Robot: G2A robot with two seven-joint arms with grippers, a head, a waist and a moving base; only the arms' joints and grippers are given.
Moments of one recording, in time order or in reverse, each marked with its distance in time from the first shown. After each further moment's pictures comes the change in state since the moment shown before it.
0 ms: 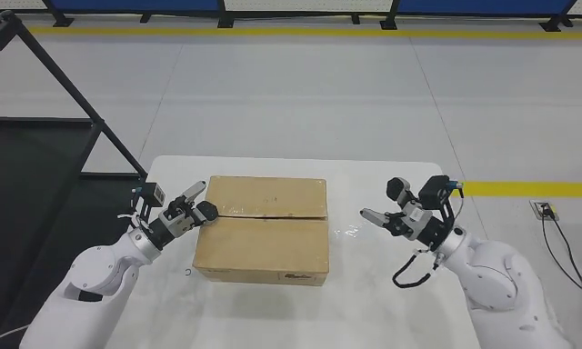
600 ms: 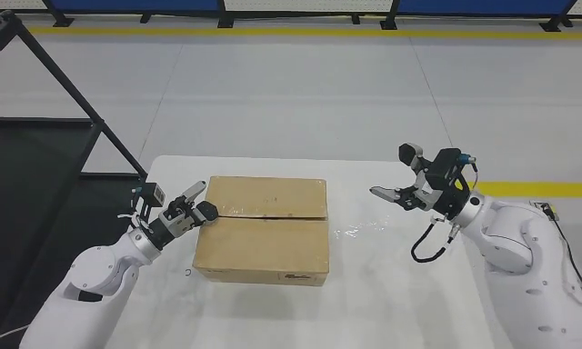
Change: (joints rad) left arm 0.000 0.000 0.000 0.000 0.000 0.000 0.000; right arm 0.179 0.013 0.000 0.095 -0.218 -0.138 -0.087
